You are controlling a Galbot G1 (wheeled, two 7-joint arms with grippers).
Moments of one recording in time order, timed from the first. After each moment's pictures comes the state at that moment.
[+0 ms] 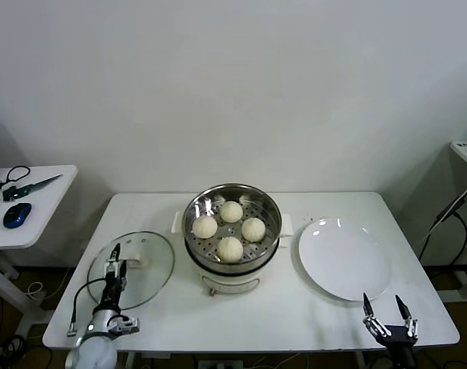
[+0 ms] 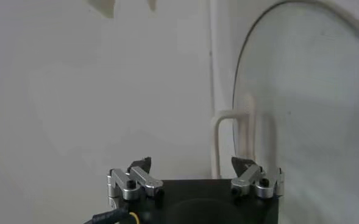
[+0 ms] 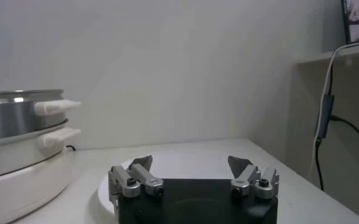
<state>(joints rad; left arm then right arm) 1.25 -1.31 -0.60 -1.37 1.35 0.05 -0.34 -1.74 1.29 0.74 1.76 0.45 0.36 -0.14</state>
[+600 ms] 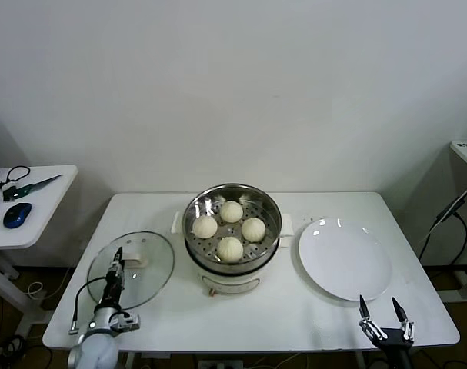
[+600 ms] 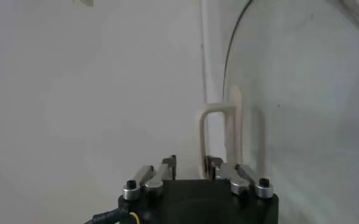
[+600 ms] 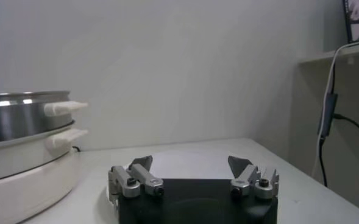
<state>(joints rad) 1.23 -1.31 -0.60 -1.32 1.35 0.04 -0.35 -1.75 1.32 0.73 1.77 0.43 0.36 -0.14</state>
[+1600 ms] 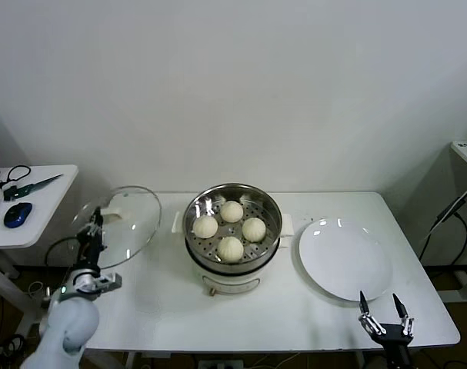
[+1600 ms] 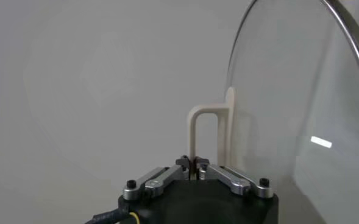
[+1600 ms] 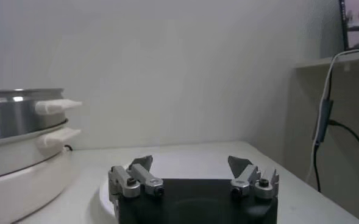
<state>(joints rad) 1.24 -1.12 -0.57 -1.76 0.98 0.21 -0.13 -1.73 1.33 0.72 1.78 0.37 0.33 -0.08</state>
